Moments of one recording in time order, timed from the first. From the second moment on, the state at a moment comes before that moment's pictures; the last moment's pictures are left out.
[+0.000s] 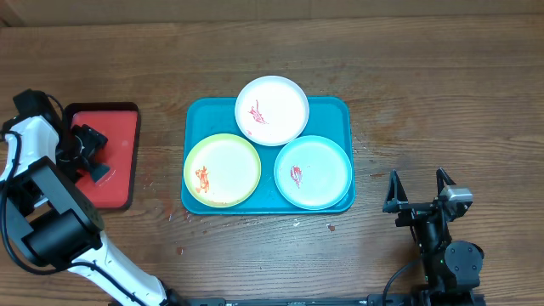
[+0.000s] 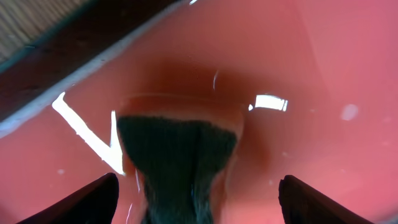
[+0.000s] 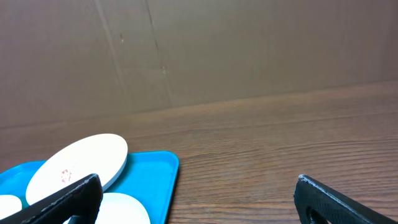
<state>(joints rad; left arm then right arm) 0.58 2.08 1.51 -0.86 0.00 -0.46 0.06 0.01 0.02 -0.04 -0.03 0.17</state>
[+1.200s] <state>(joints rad) 0.58 2.13 1.53 -0.99 -0.05 -0.42 0.06 0.01 0.02 -0.04 -0.03 0.17</state>
